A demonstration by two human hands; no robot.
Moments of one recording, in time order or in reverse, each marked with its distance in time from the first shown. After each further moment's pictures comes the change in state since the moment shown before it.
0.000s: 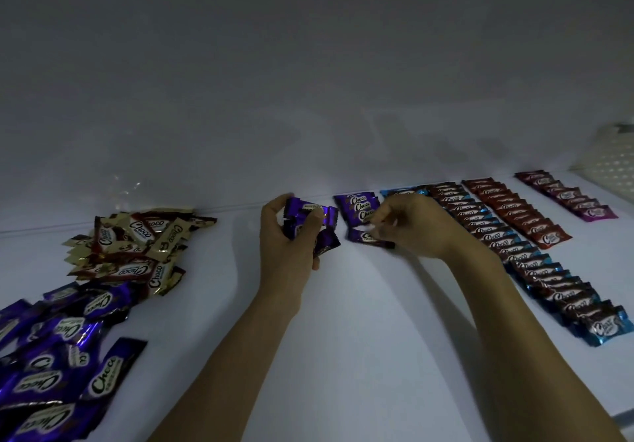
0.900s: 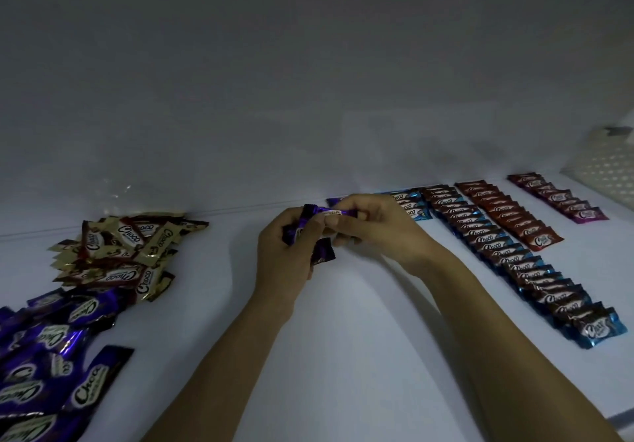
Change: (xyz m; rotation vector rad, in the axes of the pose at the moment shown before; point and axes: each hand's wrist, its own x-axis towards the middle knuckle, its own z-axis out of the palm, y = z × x) left_hand -0.005 0.003 0.001 0.125 -0.125 0.077; right_hand -0.008 -0.041 0.014 0.773 -0.112 -0.069
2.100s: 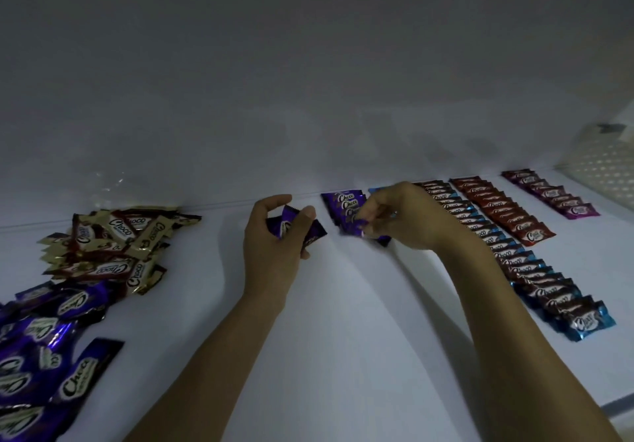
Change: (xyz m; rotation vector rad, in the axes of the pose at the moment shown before) left_hand 0.003 -0.008 -0.001 -0.036 0.123 0.013; right_hand 0.003 0.006 -0.044 -0.682 0.062 0.085
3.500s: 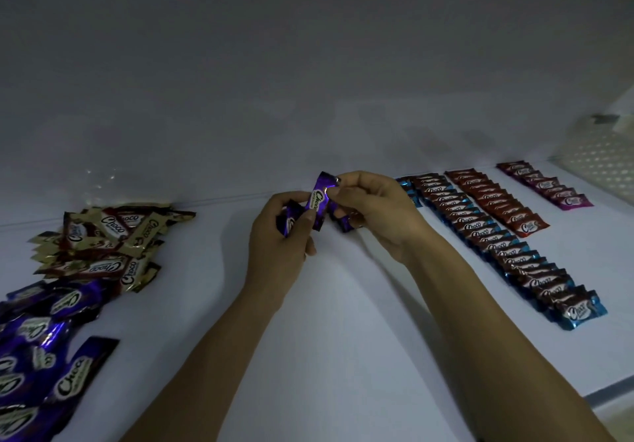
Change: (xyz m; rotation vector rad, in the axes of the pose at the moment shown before) left_hand 0.002 -0.005 0.000 0.077 -0.171 0.083; right_hand -0.005 -0.032 0.029 0.812 0.126 0.099
